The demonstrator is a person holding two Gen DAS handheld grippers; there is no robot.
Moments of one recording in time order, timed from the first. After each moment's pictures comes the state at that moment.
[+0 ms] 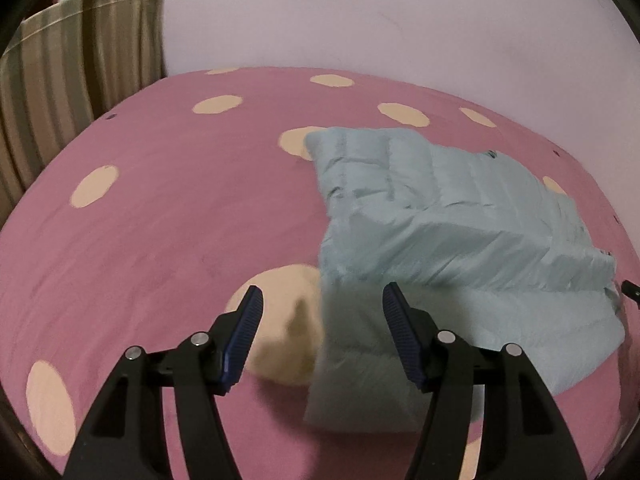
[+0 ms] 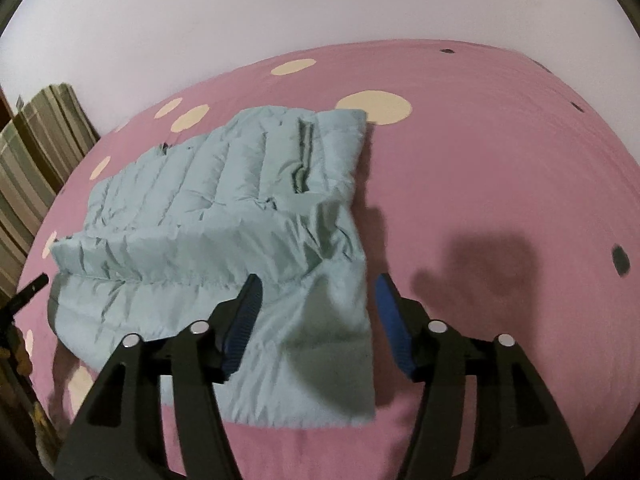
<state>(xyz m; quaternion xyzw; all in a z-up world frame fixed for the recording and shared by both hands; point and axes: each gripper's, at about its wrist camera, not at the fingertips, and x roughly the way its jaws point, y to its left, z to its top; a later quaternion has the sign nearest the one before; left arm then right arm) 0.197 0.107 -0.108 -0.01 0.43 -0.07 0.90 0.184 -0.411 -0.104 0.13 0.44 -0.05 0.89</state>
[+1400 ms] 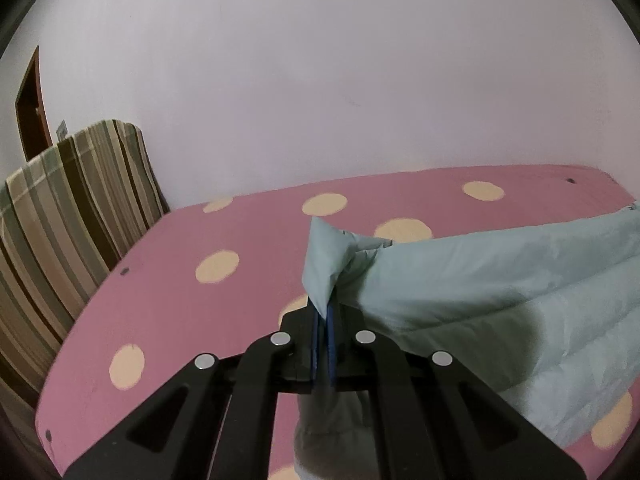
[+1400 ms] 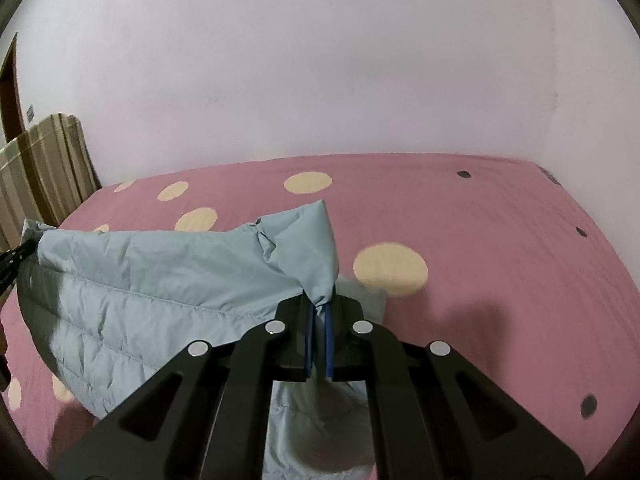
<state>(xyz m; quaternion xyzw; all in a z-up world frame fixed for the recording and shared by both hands) 0.306 0.031 -0.007 0.12 0.29 -0.02 0.95 0.286 -0.414 -0.005 0.07 0.32 -0.07 0.94</state>
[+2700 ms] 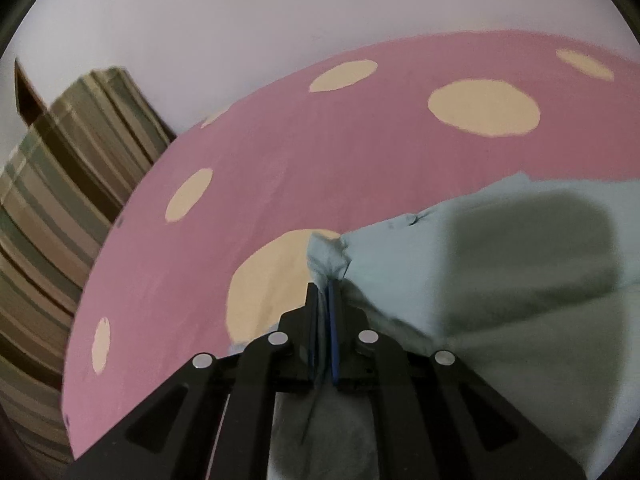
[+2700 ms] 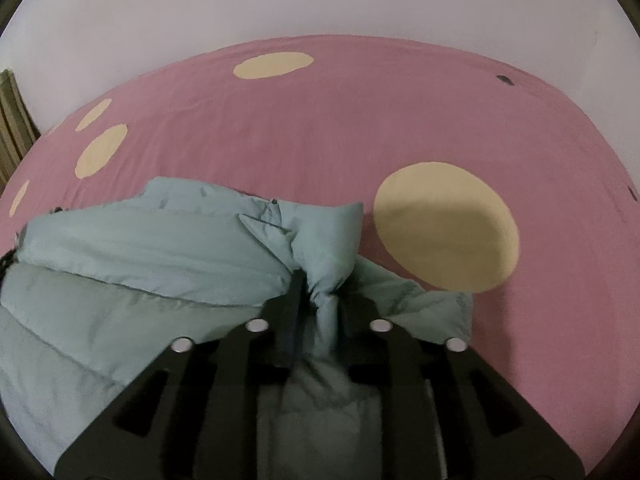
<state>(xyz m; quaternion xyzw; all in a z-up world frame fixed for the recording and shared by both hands) 0.429 0.006 -0.160 0.17 0.44 0.10 0.88 0.426 -0.429 -0.153 0.08 0.46 -0.11 0.88</state>
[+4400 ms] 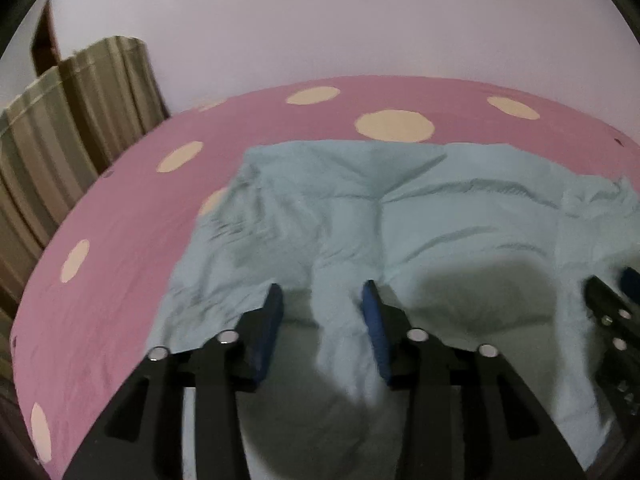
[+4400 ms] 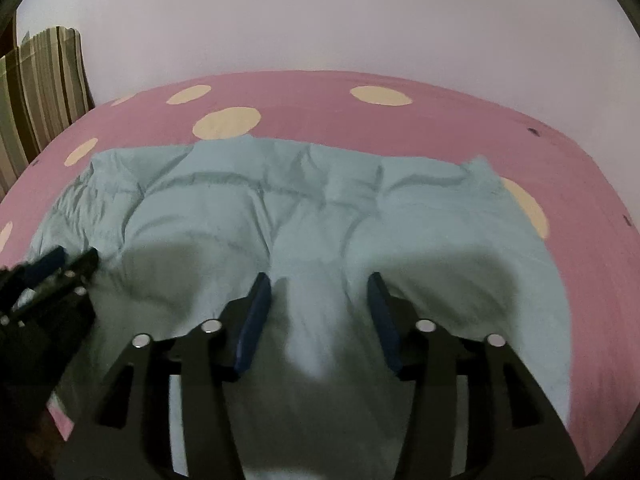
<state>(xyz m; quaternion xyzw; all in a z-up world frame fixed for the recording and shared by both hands) 0.309 -0.043 -0.145 0.08 0.40 0.06 0.91 0.355 -0.281 -0.136 0.01 0.41 -0.07 0.91</state>
